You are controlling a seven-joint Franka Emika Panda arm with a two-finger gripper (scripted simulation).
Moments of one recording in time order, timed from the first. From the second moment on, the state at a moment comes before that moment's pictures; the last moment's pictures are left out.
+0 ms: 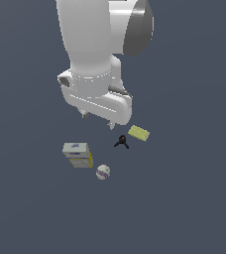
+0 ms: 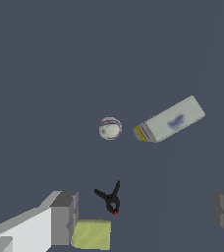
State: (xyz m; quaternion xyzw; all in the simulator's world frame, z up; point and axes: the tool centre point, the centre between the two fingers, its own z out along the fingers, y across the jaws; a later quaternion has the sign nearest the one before) arm 0.038 -0.047 0.306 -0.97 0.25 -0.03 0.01
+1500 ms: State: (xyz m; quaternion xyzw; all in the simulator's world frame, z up) arm 0.053 -0.132 0.215 -0.76 0.65 0.00 0.00
